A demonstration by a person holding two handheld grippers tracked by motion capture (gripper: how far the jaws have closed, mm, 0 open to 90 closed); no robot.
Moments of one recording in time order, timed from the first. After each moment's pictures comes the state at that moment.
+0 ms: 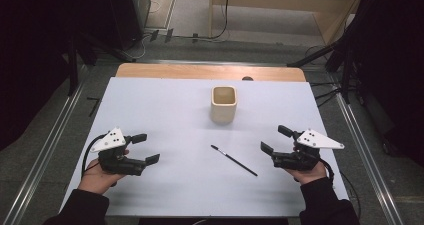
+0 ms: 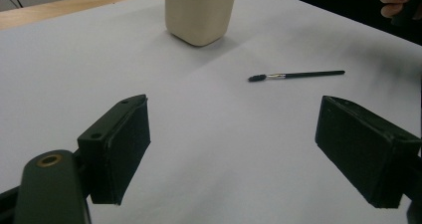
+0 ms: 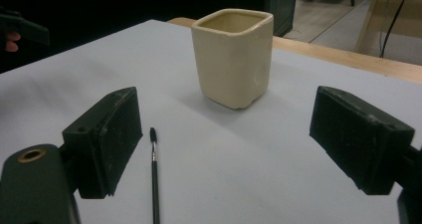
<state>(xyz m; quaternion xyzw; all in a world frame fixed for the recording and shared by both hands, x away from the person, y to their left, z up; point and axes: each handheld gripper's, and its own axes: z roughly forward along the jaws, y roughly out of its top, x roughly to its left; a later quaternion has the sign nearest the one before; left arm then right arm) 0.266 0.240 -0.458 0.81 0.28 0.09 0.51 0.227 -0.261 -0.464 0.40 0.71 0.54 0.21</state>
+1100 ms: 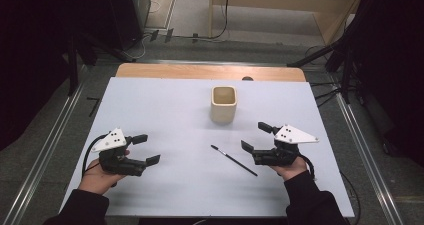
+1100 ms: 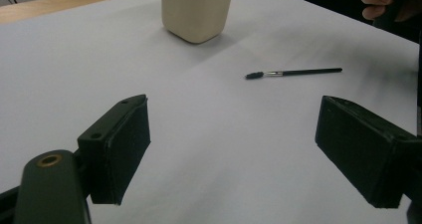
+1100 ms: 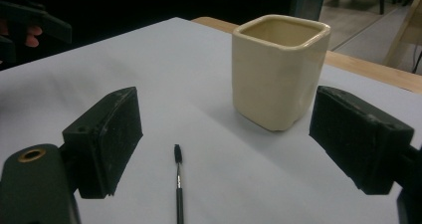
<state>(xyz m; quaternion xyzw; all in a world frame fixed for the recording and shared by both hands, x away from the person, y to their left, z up) 0.266 0.239 -0.459 0.81 0.28 0.08 0.51 0.246 -0.216 -0.466 0.36 0.74 0.54 0.20</state>
